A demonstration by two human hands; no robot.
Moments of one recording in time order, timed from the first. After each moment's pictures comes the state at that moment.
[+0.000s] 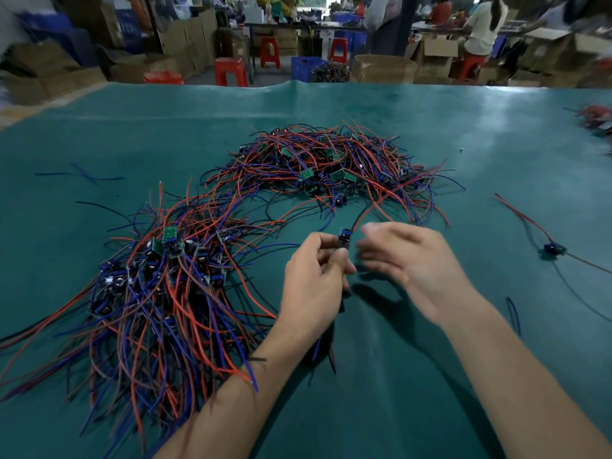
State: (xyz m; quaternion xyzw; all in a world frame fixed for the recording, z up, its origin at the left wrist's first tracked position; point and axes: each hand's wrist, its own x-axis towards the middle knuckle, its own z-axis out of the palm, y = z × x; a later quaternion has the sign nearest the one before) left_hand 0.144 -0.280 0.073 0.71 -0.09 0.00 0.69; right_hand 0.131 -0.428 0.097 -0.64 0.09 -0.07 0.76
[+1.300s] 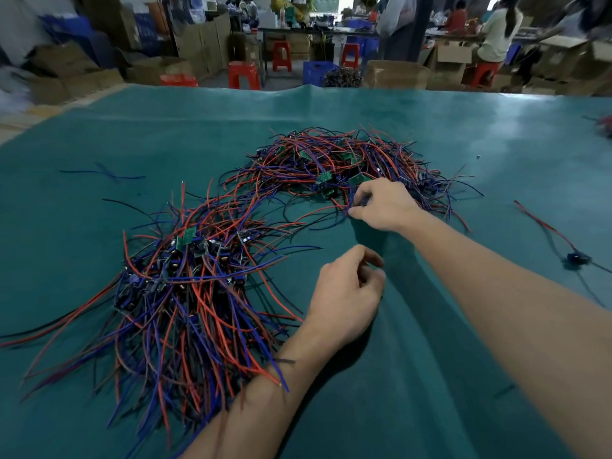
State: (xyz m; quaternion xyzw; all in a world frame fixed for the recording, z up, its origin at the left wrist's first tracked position) left_hand 0.140 -0.280 0.074 0.81 -0.18 -0.01 0.56; right_hand 0.267 -0.428 0.112 -0.97 0.05 -0.04 0.24
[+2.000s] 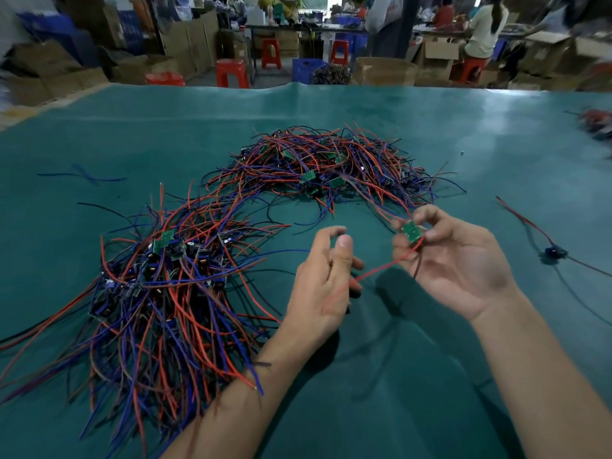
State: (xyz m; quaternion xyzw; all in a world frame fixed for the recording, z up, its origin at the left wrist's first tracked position) left_hand 0.144 -0.284 0.070 0.72 -0.15 0.00 0.68; right_hand 0.126 -0.458 0.119 -0.45 0.01 0.03 0.89
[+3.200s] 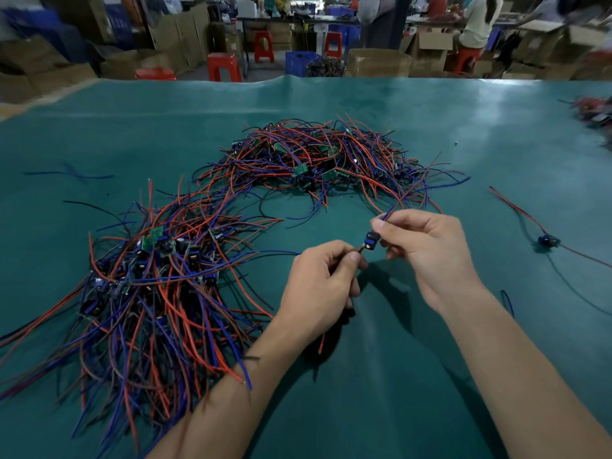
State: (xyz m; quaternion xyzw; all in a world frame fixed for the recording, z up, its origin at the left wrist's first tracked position) left_hand 0.141 -0.280 0.072 0.76 -0.18 -0.05 0.62; right_hand 0.134 -0.439 0.102 -0.70 0.08 -0.17 0.69
